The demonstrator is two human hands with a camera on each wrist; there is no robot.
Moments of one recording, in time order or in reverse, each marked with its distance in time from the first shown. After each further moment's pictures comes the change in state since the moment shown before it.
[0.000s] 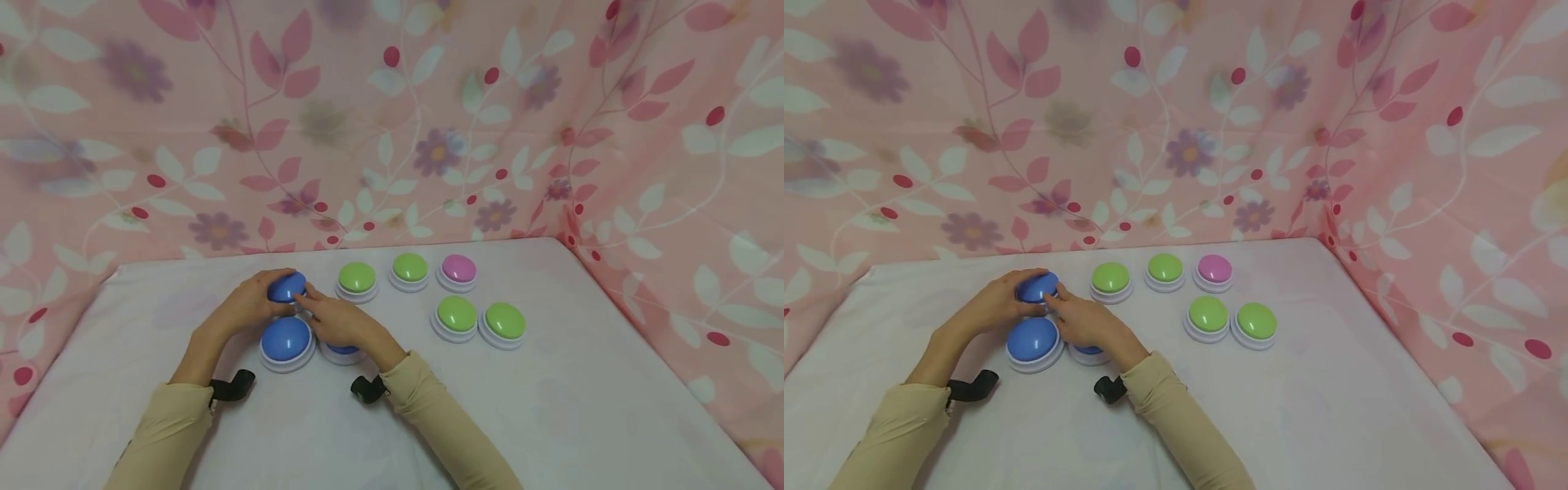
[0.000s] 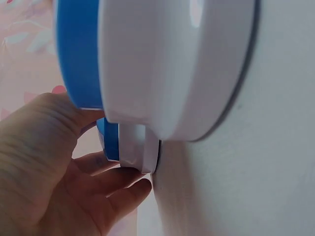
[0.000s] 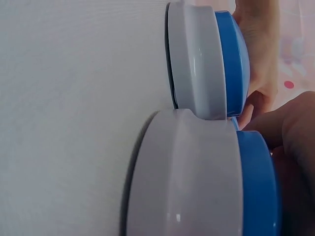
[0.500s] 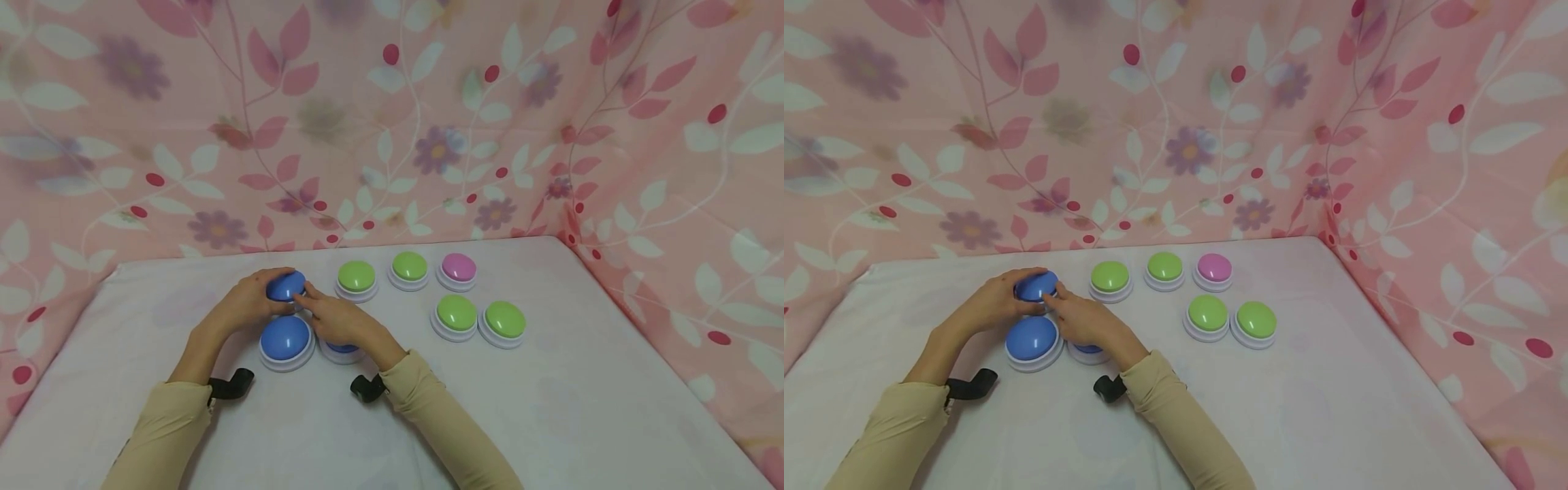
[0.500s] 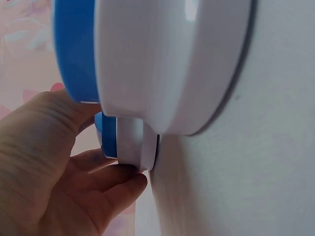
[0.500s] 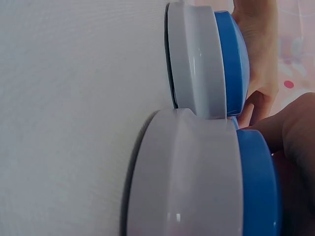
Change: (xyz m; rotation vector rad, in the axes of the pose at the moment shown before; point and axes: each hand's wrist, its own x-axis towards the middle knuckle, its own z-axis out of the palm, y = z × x) left_hand 0.002 -0.001 0.000 -0.005 0.001 0.009; right_hand 0.000 0.000 0.000 0.009 -0.010 0.002
